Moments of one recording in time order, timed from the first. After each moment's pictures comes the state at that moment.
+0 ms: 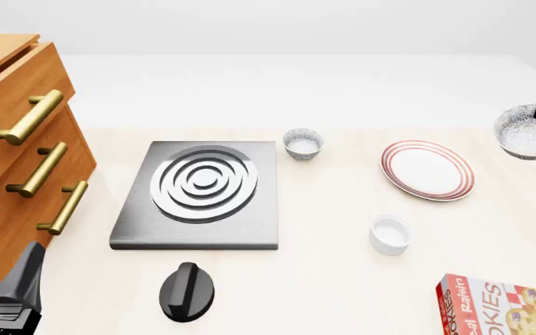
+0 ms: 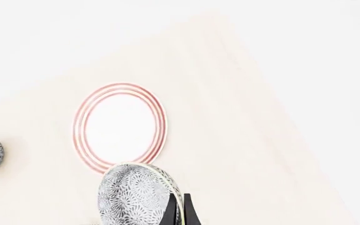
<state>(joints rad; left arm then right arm) 0.00 0.00 0.00 0.00 0.00 -0.40 1.46 -1.26 0.69 0.06</state>
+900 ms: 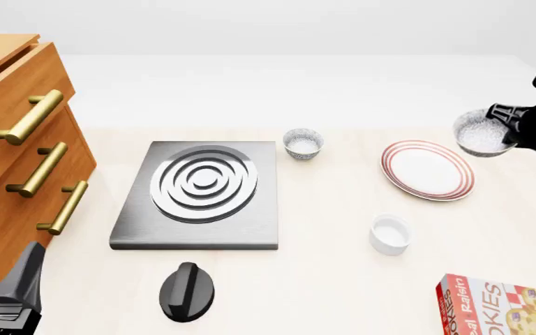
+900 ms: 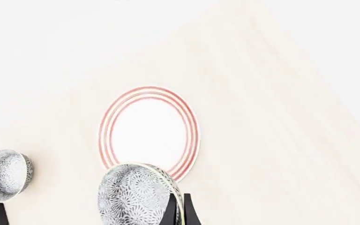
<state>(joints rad) 0.00 0.00 0.00 0.00 0.00 -0.29 1.63 -1.29 0.59 0.26</state>
